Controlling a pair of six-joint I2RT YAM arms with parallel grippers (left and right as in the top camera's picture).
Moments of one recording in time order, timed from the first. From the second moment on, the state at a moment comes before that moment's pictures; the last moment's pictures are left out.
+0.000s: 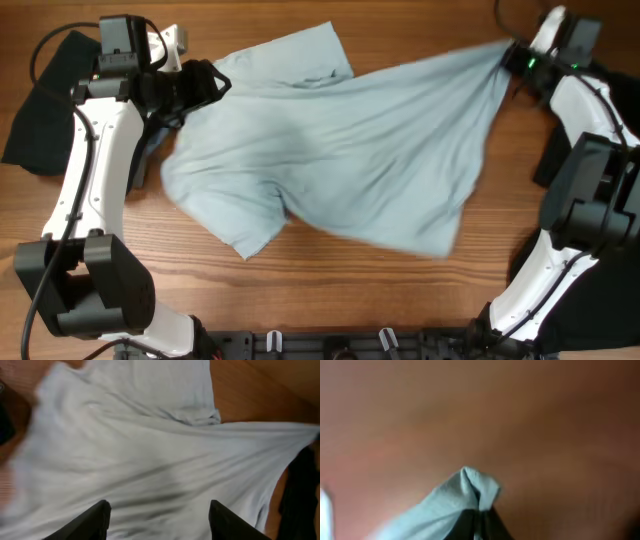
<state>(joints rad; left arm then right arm) 0.07 1.73 1.48 -0.79 0.47 -0.27 -0.29 2.14 1.62 -0.15 -0.29 0.24</state>
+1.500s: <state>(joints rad) -0.02 1.69 0.85 -0.67 0.31 -0.36 -0.32 1.88 1.69 -1.15 -0.43 0.08</state>
